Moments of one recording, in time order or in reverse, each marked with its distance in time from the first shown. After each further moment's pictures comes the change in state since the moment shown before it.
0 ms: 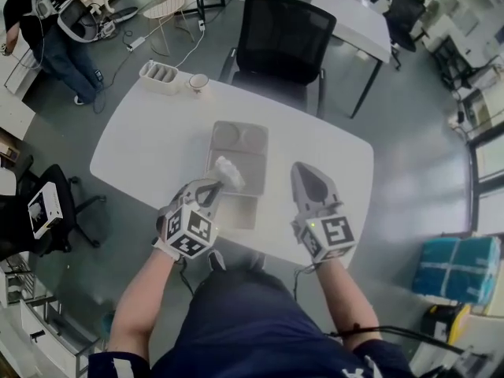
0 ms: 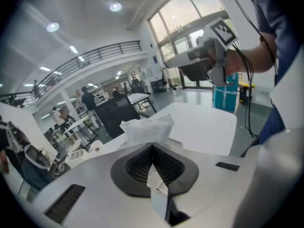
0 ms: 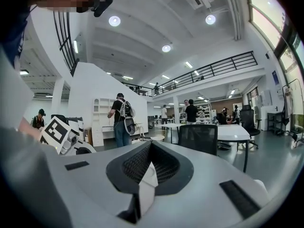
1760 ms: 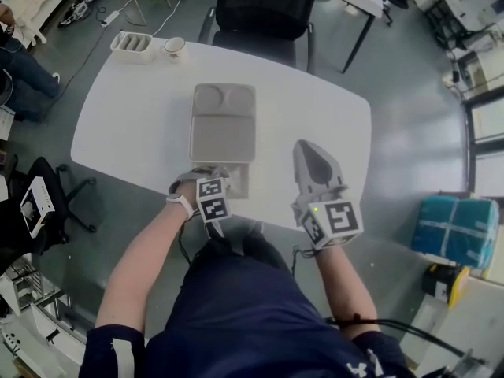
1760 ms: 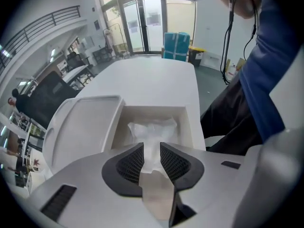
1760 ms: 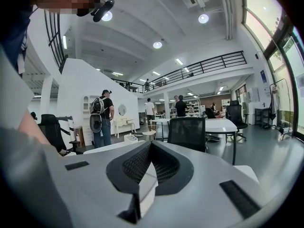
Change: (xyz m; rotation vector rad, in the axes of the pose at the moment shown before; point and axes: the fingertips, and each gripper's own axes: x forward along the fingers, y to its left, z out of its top) left arm 0.109 -0.134 -0.114 0.433 0.373 -0.517; right arm -0.024 -0.015 -0.036 0.048 0.044 -0.100
